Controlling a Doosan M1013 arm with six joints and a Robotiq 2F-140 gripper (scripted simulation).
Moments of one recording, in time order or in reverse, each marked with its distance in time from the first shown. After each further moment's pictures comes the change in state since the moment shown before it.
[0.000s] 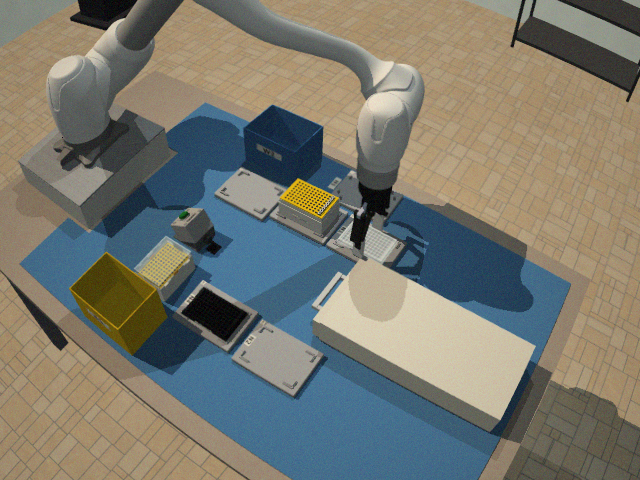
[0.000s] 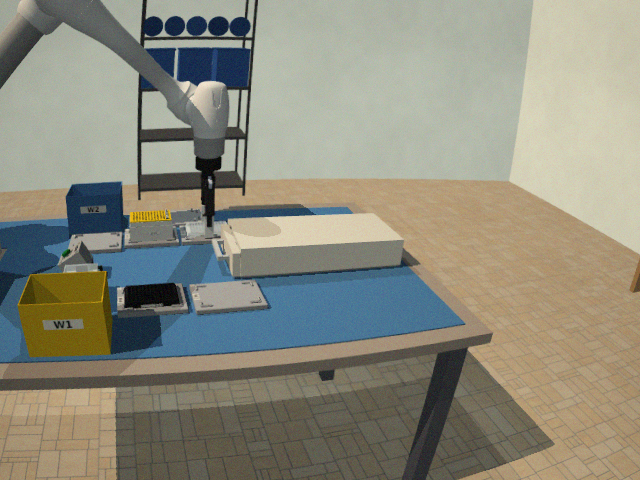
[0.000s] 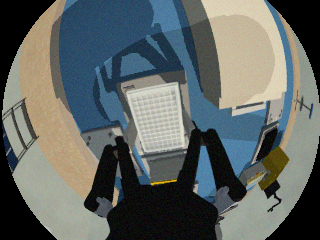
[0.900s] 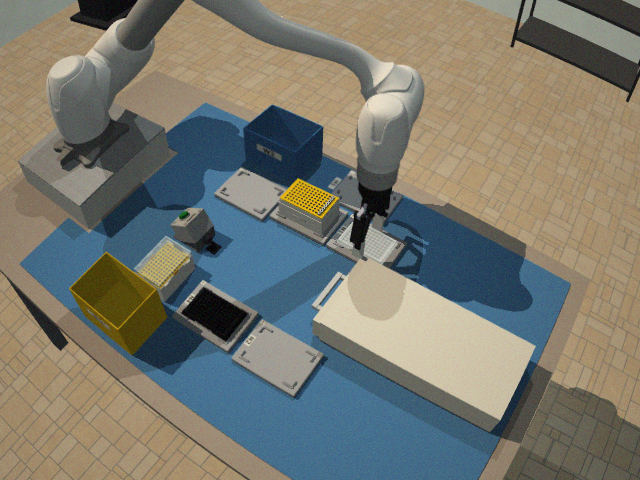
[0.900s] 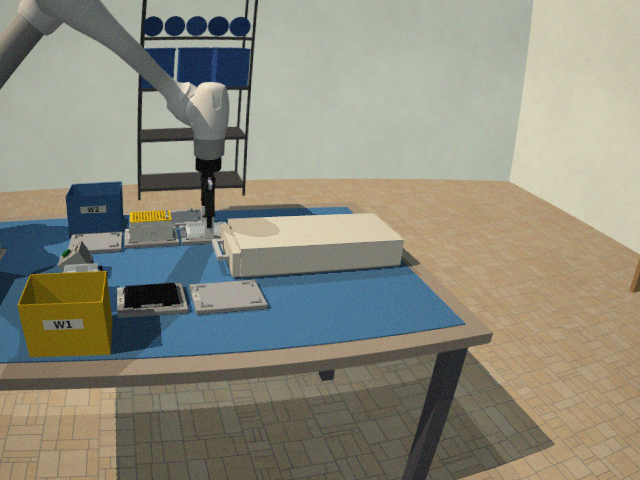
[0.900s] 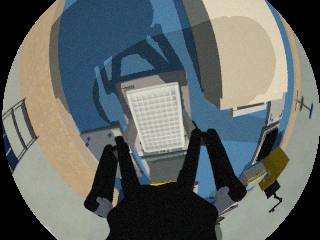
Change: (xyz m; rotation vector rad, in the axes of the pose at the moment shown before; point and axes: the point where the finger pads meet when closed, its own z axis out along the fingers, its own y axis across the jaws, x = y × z) arm 0.000 0.000 0.003 0.000 0.000 0.000
